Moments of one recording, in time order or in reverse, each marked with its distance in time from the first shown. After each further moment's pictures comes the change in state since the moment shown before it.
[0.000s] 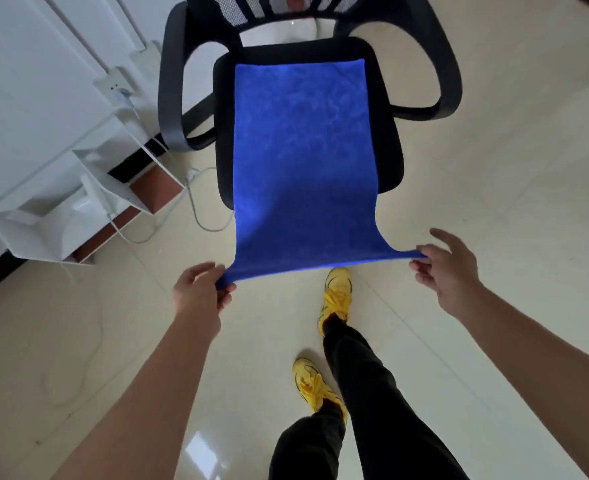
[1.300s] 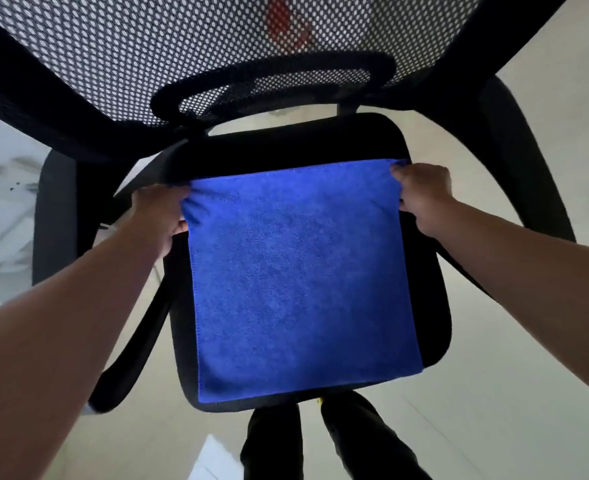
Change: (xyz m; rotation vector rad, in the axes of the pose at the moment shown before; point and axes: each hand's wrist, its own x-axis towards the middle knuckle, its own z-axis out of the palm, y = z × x) left_hand 0.321 0.288 0.300 0.407 -0.154 0.188; right_hand 0.351 -0.261 0.257 -0.329 0.013 -0.149
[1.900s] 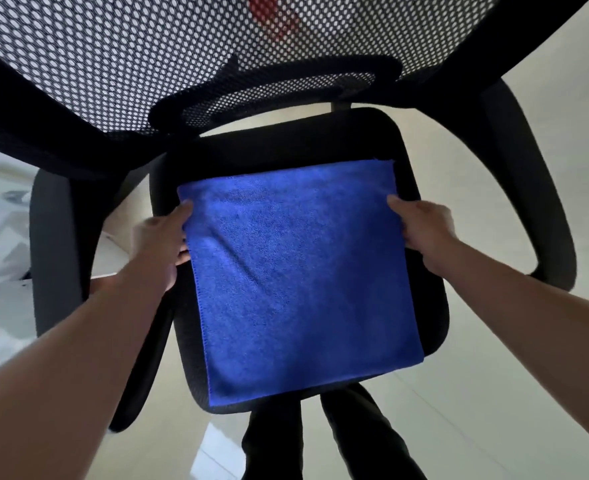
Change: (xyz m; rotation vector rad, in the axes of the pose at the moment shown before) left_hand -0.007 -0.024 -0.007 0.013 -0.015 -0.145; right_hand -0.042 0.037 -0.016 -0.014 -0.038 0.135
